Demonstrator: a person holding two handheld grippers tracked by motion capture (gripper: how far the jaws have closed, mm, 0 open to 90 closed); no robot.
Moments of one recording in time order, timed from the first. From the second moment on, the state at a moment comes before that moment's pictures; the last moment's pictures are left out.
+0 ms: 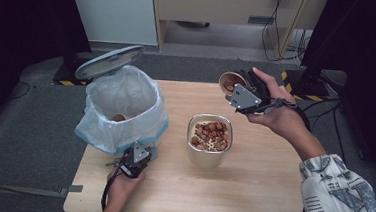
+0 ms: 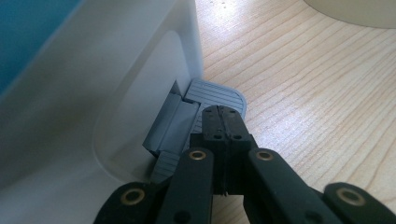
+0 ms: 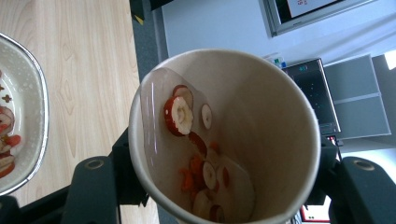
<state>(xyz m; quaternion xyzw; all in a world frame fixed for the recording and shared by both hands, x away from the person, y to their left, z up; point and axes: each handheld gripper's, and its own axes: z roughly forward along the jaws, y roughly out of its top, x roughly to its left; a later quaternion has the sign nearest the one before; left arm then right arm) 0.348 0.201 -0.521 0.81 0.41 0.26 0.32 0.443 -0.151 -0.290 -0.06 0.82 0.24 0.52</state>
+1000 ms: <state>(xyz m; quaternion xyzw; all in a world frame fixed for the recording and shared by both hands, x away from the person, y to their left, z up) 0.348 0.201 -0.521 0.81 0.41 0.25 0.33 0.440 -0.148 -0.288 -0.06 0.82 0.24 0.52</state>
